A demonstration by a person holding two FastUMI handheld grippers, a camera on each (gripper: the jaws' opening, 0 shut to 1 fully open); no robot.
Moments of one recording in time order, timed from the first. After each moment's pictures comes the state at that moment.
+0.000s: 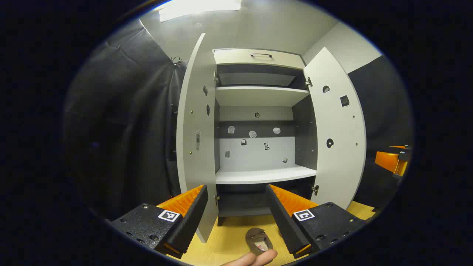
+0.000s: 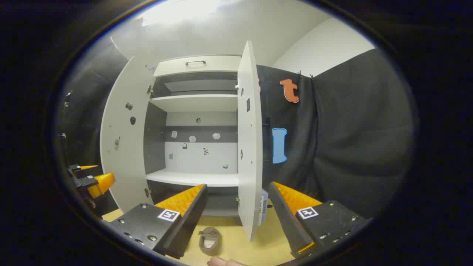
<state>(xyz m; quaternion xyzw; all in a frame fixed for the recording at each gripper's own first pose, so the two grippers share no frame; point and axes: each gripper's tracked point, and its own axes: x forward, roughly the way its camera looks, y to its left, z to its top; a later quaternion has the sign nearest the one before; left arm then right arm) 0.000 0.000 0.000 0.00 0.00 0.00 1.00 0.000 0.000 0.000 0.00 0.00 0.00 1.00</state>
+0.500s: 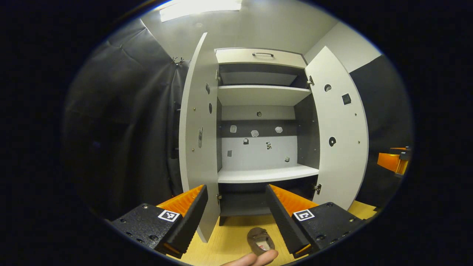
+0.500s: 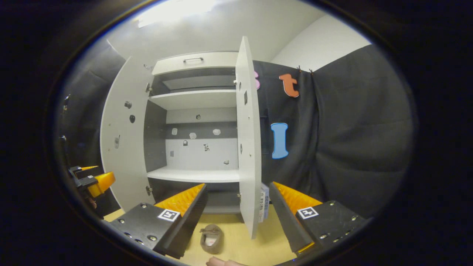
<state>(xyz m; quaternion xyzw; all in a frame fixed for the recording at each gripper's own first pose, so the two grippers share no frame) 0.001 0.010 -0.003 0.01 0.00 0.01 1.00 0.002 -0.005 -0.006 0.01 0.01 0.00 1.00</state>
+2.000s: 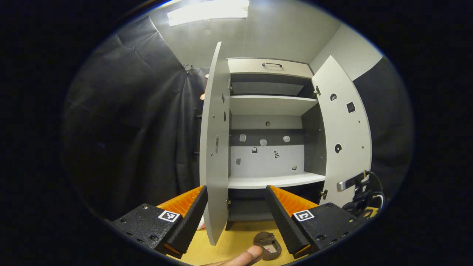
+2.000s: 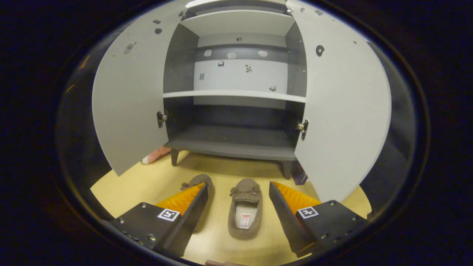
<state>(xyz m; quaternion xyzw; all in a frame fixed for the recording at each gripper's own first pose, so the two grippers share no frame) -0.012 0.036 -0.003 -0.01 -0.04 0.04 1.00 0.081 0.141 -0.309 -0.07 0.26 0.11 0.96</state>
